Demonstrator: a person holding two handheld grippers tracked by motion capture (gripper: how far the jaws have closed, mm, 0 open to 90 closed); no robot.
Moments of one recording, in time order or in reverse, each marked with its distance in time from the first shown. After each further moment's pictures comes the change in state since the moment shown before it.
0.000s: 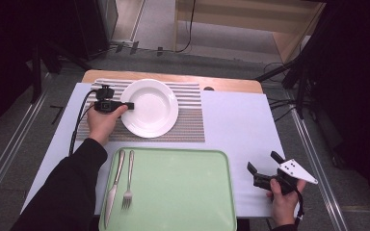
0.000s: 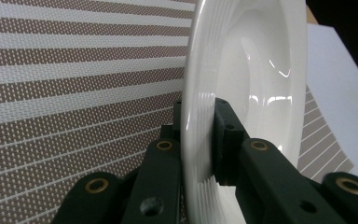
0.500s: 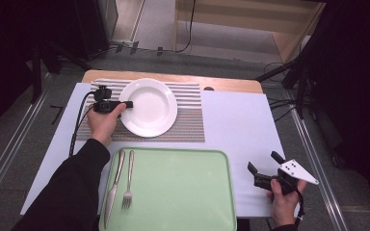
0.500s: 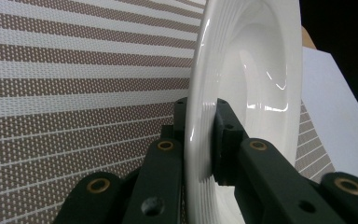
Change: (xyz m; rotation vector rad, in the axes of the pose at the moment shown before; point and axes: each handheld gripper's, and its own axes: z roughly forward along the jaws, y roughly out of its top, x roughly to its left) left arm 0.001 -0.002 -0.005 -0.058 0.003 -0.061; right arm 0.000 0.000 -0.001 -0.009 0.001 0.018
